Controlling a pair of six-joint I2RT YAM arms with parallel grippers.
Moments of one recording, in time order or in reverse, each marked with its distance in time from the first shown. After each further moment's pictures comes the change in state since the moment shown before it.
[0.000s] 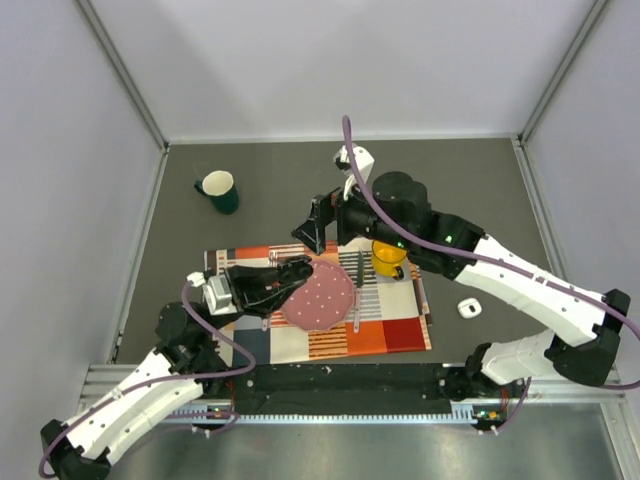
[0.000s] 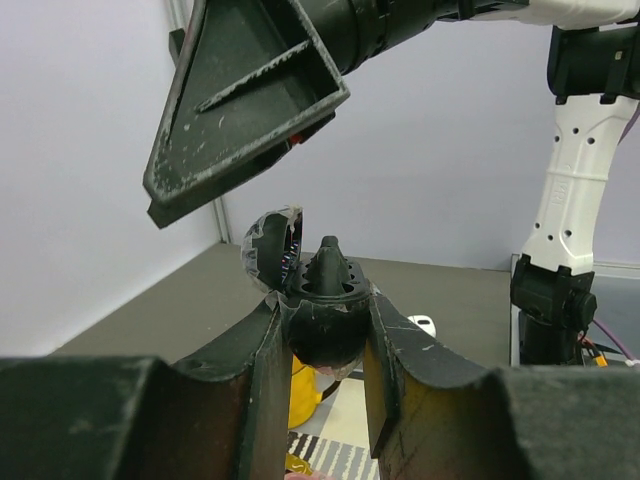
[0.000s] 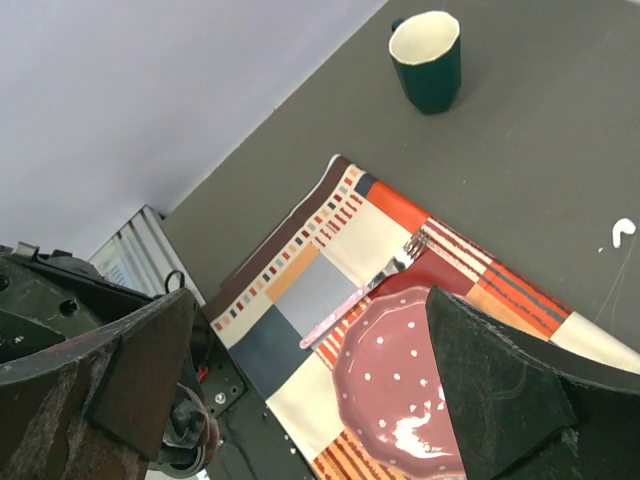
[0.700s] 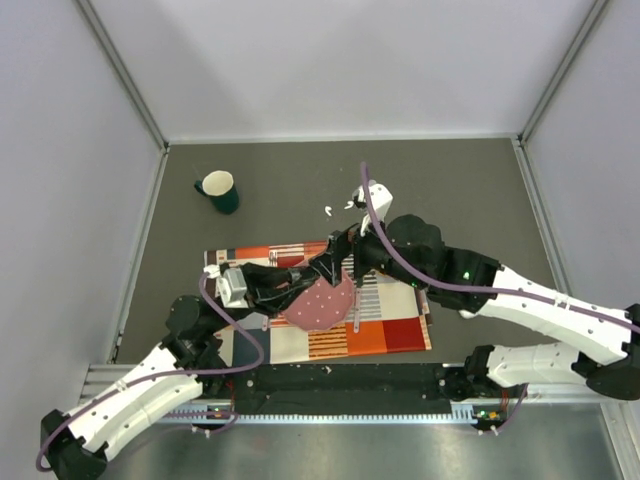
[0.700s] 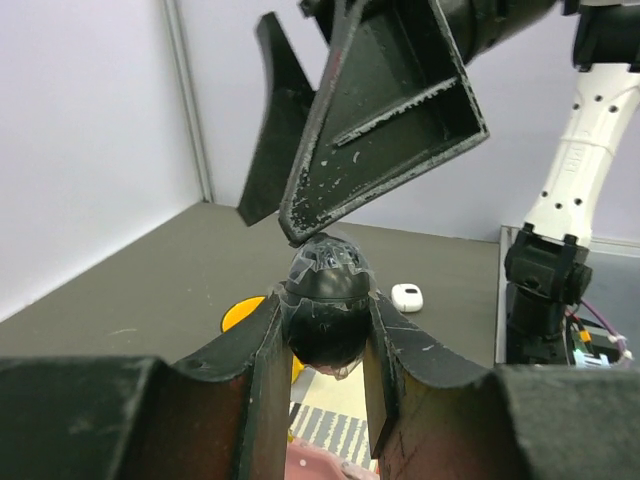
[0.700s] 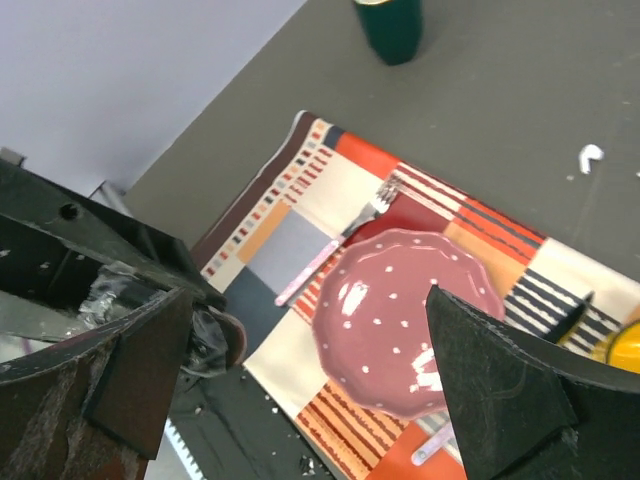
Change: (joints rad) left arm -0.014 0.071 -0.005 -0.018 0.003 -0.006; right arm 0.122 -0.175 -0.254 0.027 0.153 0.024
